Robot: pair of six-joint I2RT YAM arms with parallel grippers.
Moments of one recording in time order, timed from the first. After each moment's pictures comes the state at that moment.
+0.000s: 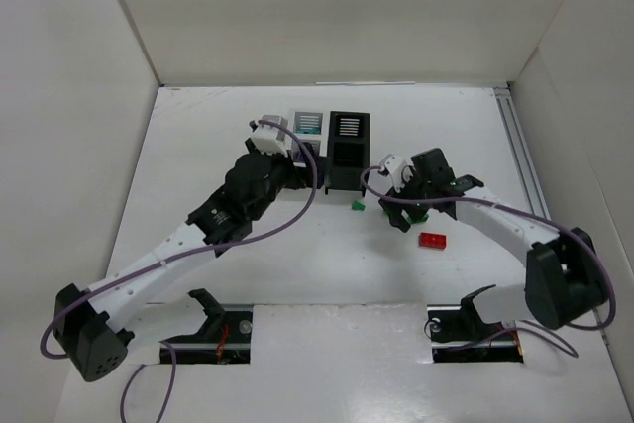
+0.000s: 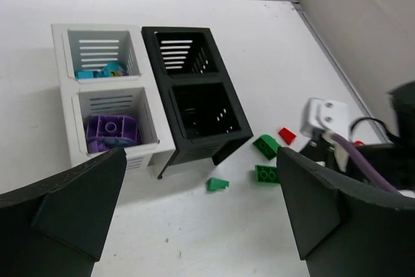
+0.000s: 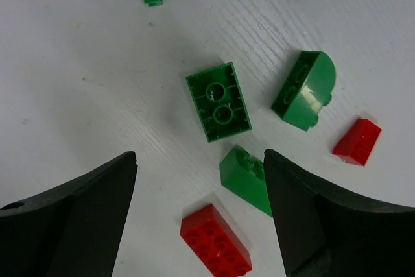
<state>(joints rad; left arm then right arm) -0.76 1.07 0.89 0.01 -0.28 -0.41 0.41 1.29 0.82 -0.48 -0.23 -0.38</state>
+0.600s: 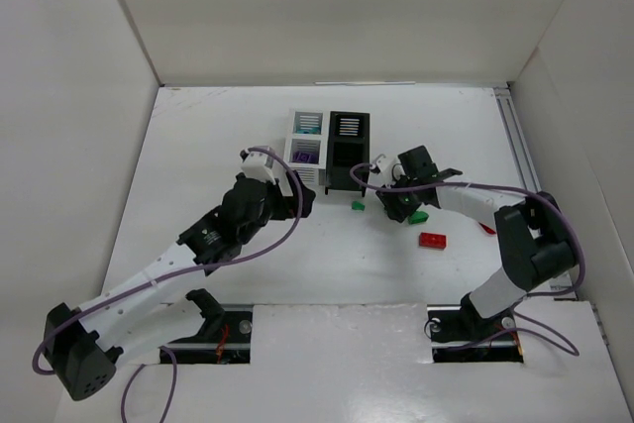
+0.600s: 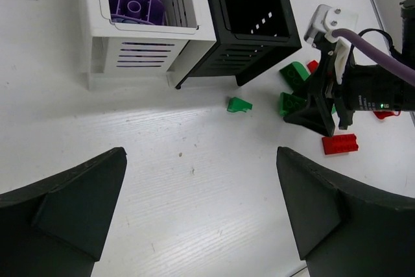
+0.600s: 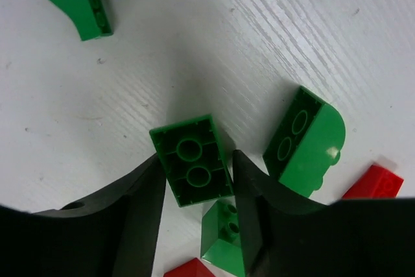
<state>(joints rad) -0.77 0.87 0.67 -0.19 -0.26 -0.59 0.41 1.58 0.87 -0.36 -0.20 -0.36</state>
